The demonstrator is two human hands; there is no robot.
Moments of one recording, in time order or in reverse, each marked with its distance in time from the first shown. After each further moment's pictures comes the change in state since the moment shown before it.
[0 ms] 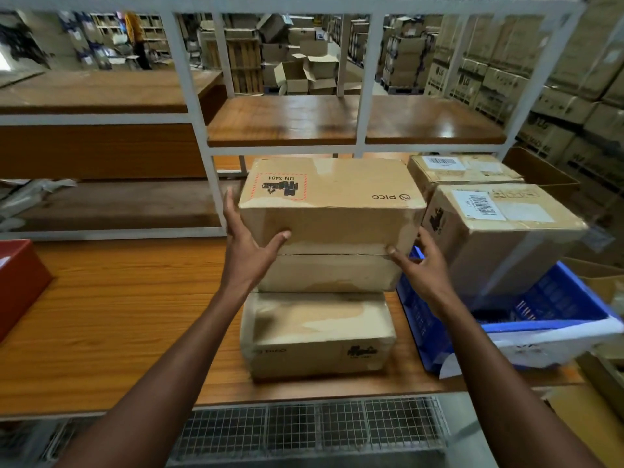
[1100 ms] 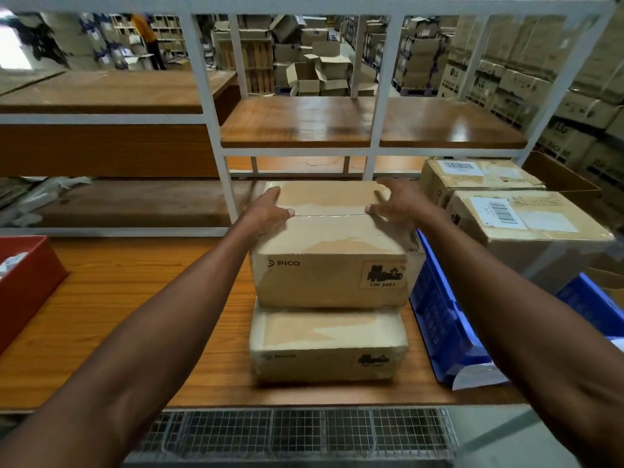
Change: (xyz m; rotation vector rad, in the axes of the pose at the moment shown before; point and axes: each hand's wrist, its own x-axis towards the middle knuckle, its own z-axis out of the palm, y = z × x) left_hand 0.098 0.020 0.009 0.299 -0.359 -0.288; right_hand 0.136 -0.080 0.046 -0.809 -0.225 -0.001
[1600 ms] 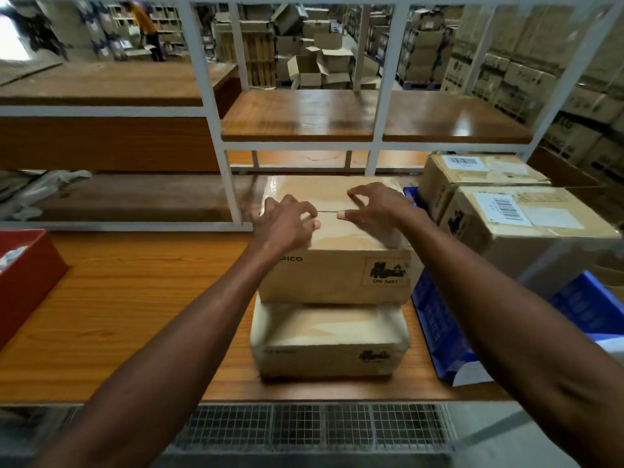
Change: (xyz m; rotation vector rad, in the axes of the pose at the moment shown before) left_hand -0.033 0.000 0.033 0.486 0.093 0.208; right_hand -0.014 -0.025 0.022 -0.055 -0.105 -0.121
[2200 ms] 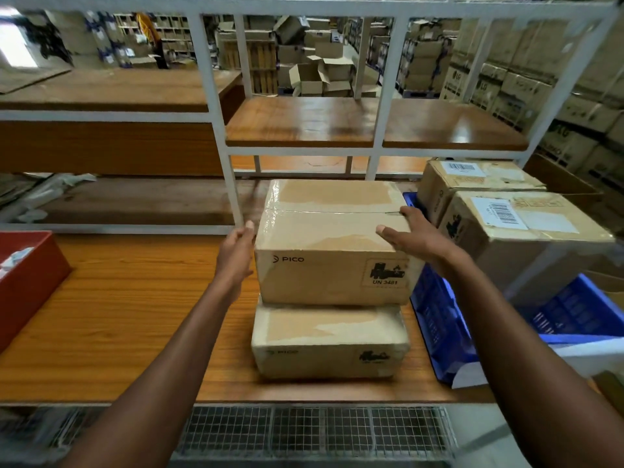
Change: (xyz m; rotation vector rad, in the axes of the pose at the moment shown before) left_hand -0.052 -0.076 0.019 -1.096 0.126 -0.457; right_hand -0.066 0.054 0.008 0.480 0.061 0.227
